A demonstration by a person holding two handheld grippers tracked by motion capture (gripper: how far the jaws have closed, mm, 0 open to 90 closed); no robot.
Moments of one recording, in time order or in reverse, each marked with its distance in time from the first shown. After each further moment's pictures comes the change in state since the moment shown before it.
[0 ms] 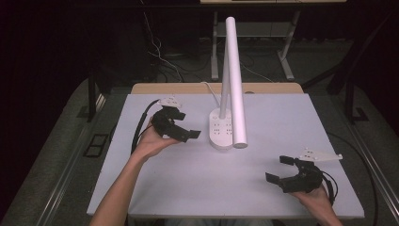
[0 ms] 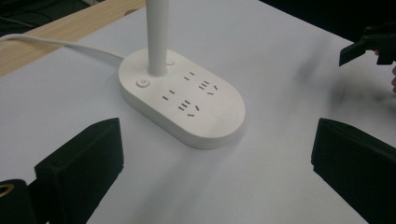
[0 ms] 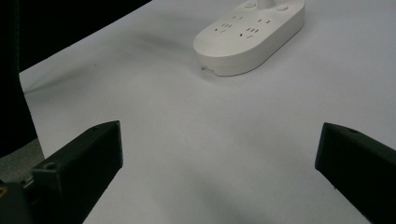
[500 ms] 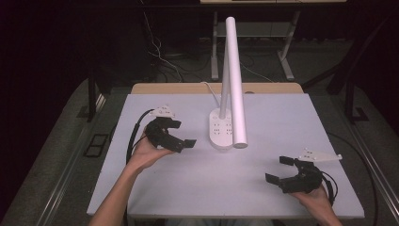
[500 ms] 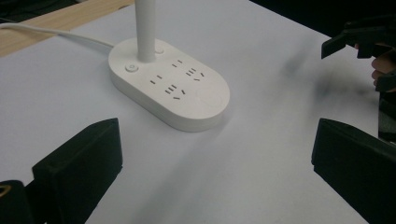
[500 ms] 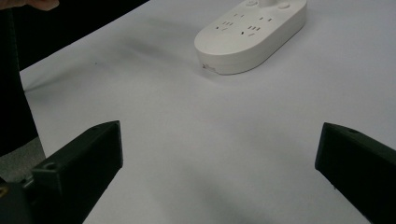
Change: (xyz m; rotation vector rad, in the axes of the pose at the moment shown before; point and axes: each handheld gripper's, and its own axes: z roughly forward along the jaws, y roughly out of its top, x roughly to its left) left arm -0.015 -0.024 -0.015 -0.035 -0.014 -0.017; right arm 0.001 0.000 0.000 0.012 0.004 0.004
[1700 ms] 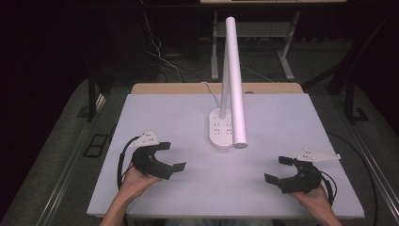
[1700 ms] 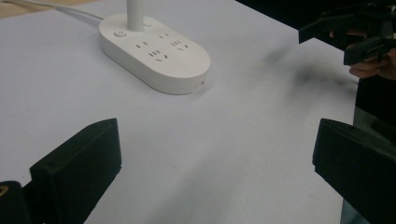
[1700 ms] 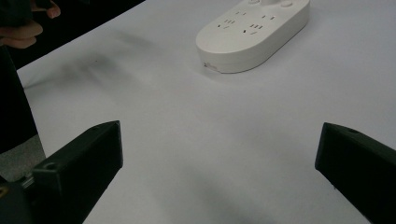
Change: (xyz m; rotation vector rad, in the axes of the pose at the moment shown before) left arm -0.031 -0.067 -0.028 -0.091 0.003 -0.061; right arm 0.000 0.001 0.002 0.005 -0.002 -0.017
